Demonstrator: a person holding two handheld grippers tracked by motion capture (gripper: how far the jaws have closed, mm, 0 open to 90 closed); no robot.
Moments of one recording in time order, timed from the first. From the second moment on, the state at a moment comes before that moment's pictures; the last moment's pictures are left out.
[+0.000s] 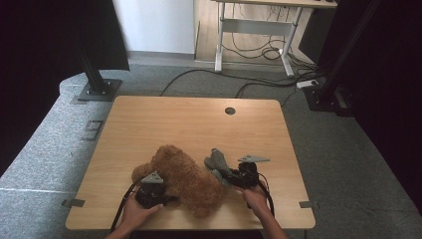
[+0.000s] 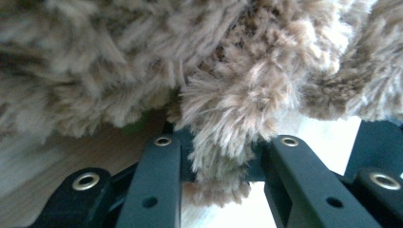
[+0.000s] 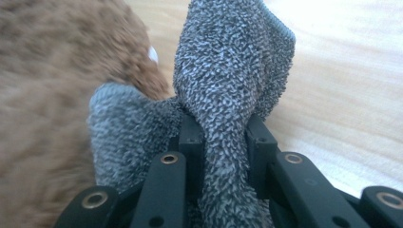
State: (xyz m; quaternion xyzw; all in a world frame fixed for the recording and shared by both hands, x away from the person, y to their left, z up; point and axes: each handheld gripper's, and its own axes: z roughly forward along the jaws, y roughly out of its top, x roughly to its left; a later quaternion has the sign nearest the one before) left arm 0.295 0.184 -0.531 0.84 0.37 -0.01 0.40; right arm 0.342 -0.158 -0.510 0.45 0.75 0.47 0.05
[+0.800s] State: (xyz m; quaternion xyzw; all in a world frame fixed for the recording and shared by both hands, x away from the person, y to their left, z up) left arm 0.317 0.166 -0.531 0.84 0.39 0.01 0.39; right arm 0.290 -0.197 -0.494 0.43 0.75 0.49 0.03
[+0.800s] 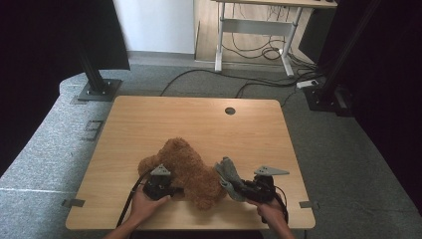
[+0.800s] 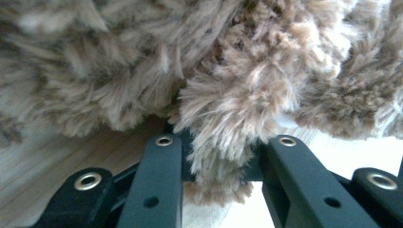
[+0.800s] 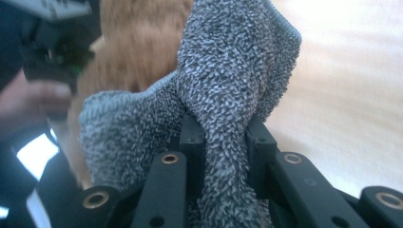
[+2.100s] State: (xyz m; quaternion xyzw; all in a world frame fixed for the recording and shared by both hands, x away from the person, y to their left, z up) left arm 0.328 0.155 -0.533 0.83 0.41 -0.01 0.39; right arm 0.345 -0.155 -0.514 0.46 0.73 0.49 0.07
